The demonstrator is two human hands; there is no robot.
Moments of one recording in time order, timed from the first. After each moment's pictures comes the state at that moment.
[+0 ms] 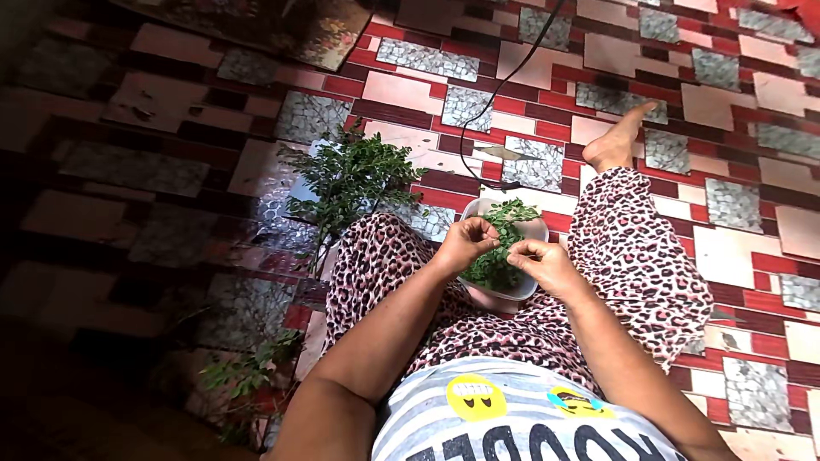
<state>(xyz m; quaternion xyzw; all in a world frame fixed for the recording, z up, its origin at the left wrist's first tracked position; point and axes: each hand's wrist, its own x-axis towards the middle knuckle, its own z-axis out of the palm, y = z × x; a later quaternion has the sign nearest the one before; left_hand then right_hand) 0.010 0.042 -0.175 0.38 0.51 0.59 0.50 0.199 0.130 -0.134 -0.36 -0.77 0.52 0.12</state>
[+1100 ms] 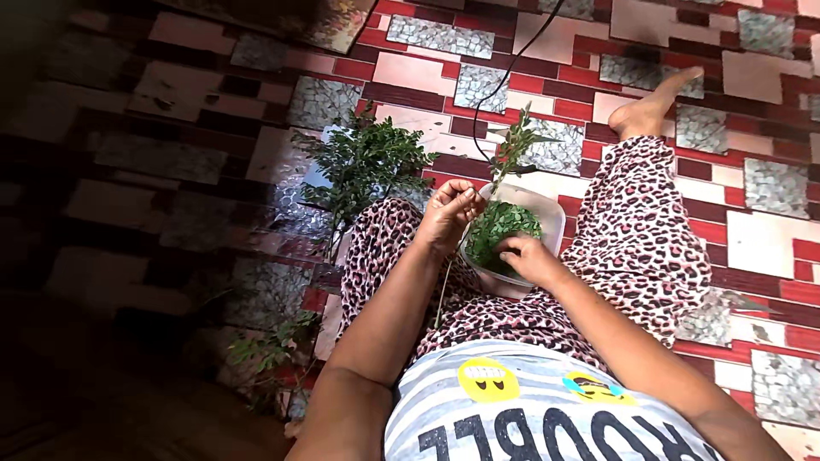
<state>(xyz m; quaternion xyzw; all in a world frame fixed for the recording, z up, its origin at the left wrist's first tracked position) -0.025 0.032 -0.173 0.17 0.28 0.78 0.54 0.176 0.122 -0.180 -0.32 -0.86 0.41 -0.01</state>
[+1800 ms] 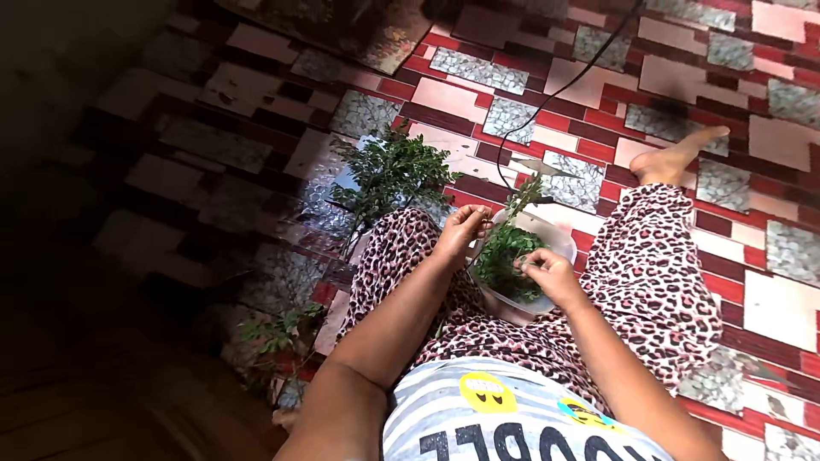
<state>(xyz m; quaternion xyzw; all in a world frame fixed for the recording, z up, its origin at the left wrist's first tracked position) -0.023 0.039 -0.180 0.17 0.52 0.70 0.46 0.183 0.142 -0.184 -0.35 -0.75 0.55 0.12</state>
